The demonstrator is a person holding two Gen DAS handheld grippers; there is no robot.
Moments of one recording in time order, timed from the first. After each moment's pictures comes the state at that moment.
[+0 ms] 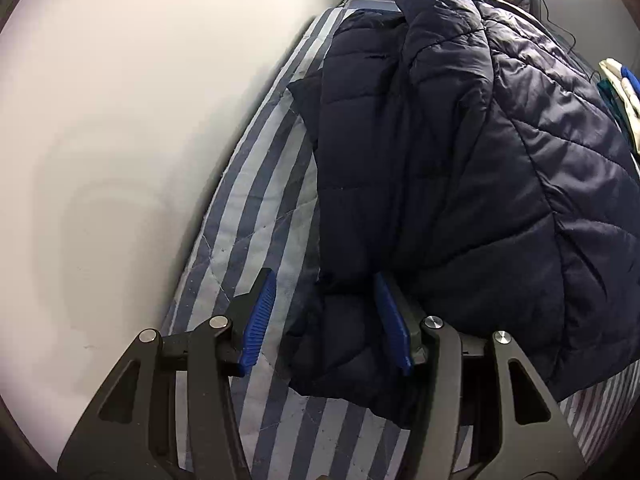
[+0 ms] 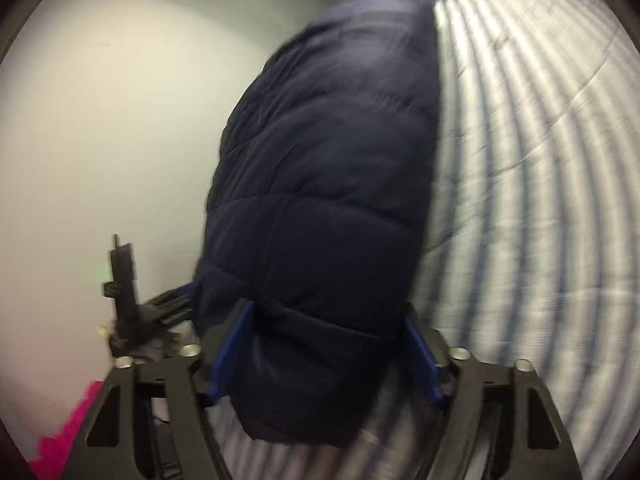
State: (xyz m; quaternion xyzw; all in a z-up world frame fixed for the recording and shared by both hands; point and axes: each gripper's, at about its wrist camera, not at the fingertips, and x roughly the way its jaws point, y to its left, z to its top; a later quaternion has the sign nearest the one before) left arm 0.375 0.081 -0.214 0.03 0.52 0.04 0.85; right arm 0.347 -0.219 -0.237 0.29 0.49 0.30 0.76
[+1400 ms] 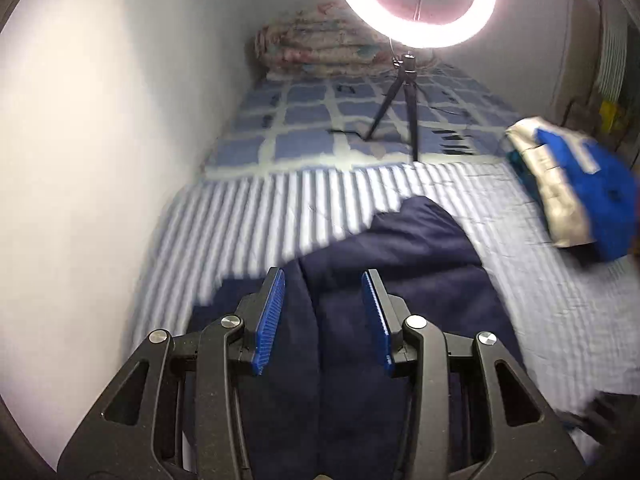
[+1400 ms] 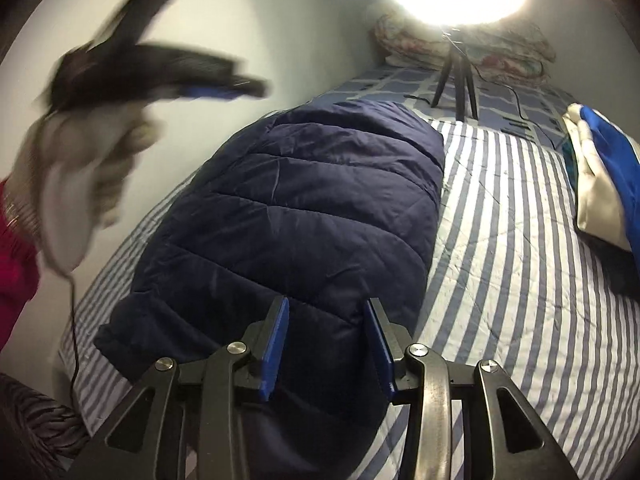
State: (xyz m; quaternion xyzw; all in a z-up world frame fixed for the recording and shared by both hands) left arm 0.493 -0.109 -0.111 0.10 0.38 -0.07 0.92; right arm 0.341 -0.221 -0.161 0.02 0.43 0.21 0.88
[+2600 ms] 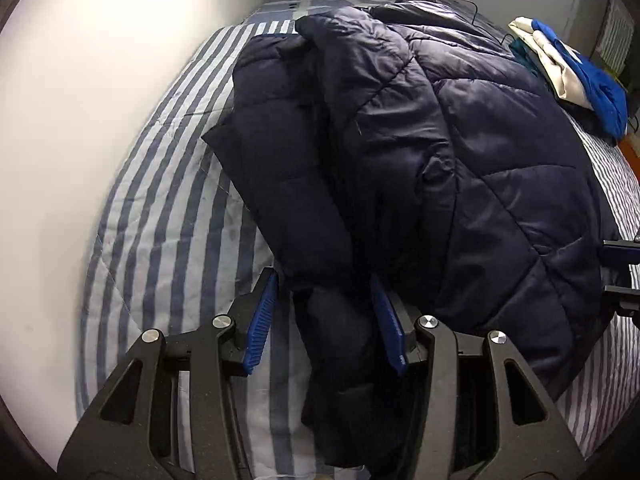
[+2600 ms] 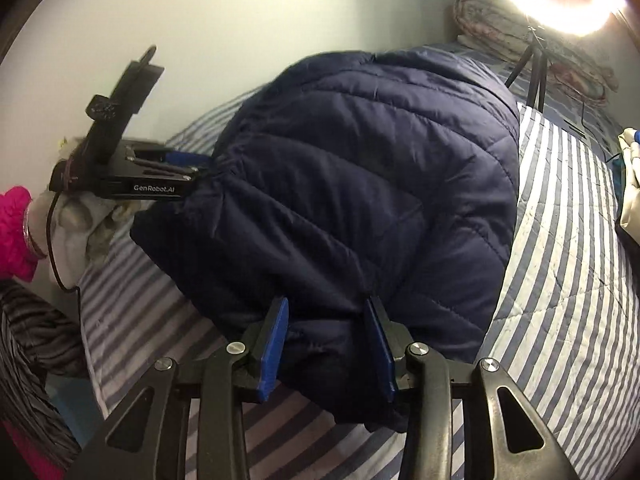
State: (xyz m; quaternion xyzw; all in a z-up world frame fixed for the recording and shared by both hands) left arm 0.333 0.001 -0.218 0.05 0.50 -0.09 0.86; right arm 0.275 -0.182 -0.188 -0.08 0.47 0.29 0.83
